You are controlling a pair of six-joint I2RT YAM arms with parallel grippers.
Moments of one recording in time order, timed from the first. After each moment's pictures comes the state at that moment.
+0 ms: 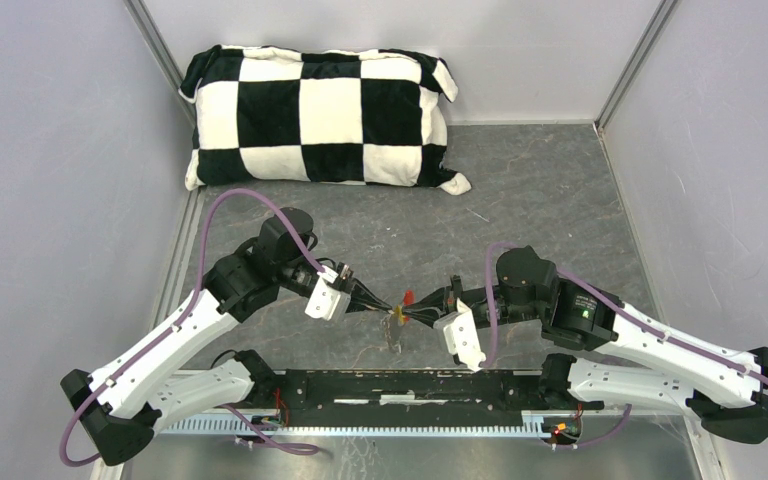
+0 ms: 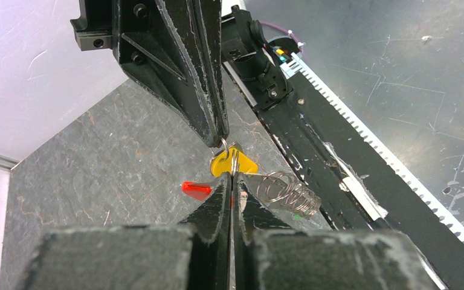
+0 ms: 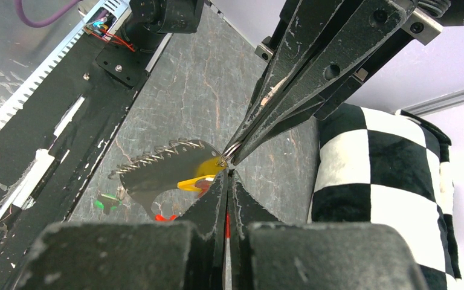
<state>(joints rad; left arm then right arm) -0.77 0.92 0.97 -0.54 1.10 0.90 1.15 0.84 0.93 -0.37 -0.49 -0.87</state>
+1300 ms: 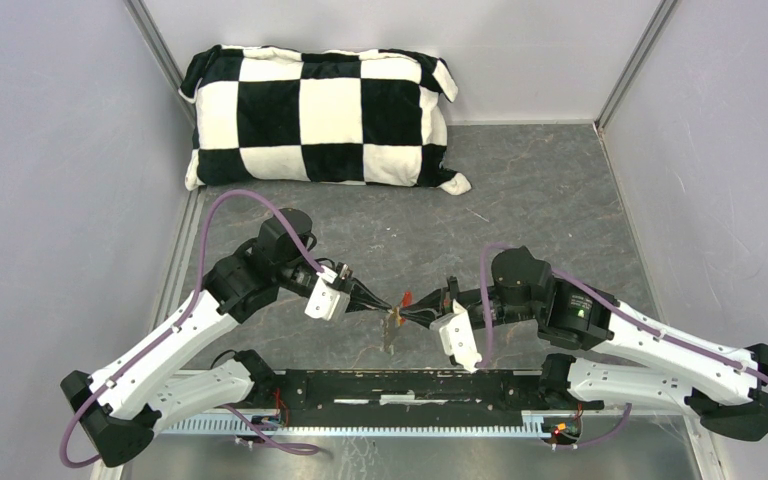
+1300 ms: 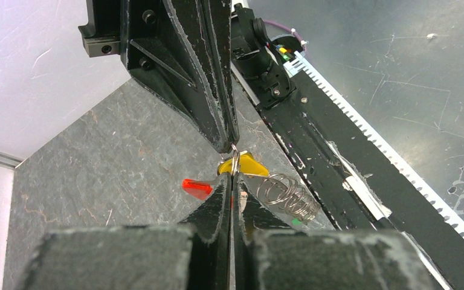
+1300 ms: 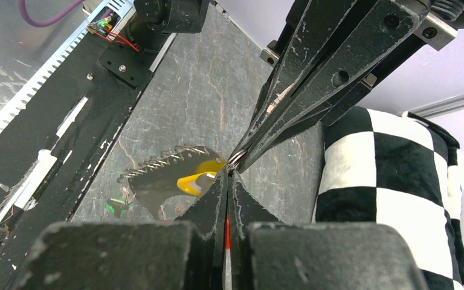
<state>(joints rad) -0.76 0.91 0.96 -0.53 1.10 0.90 1.16 0.86 0.93 -0.36 -0.49 -0.87</state>
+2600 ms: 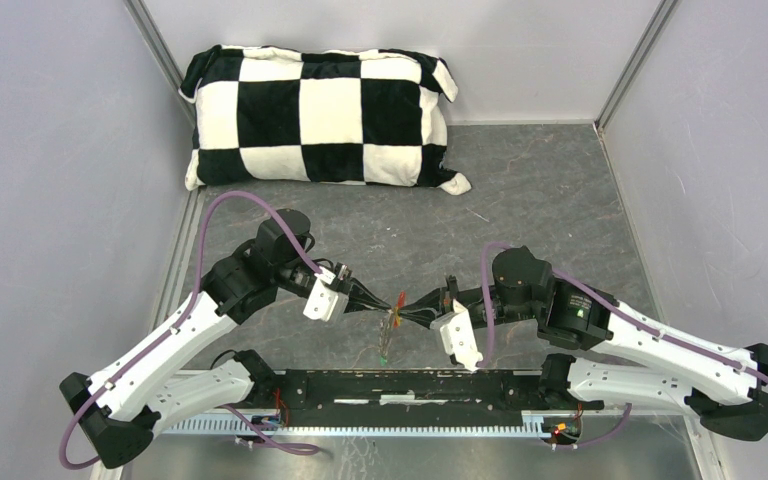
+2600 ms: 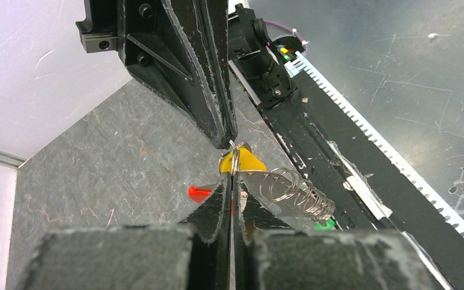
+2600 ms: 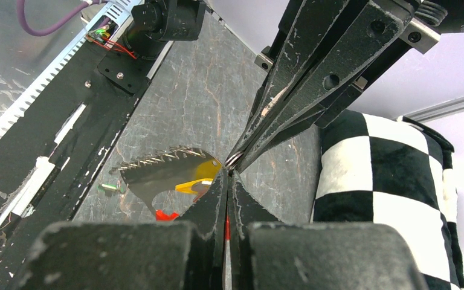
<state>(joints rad) -0.76 0.91 0.96 -0.53 1.10 0.90 1.16 0.86 0.93 -0.34 -0.50 -0.86</state>
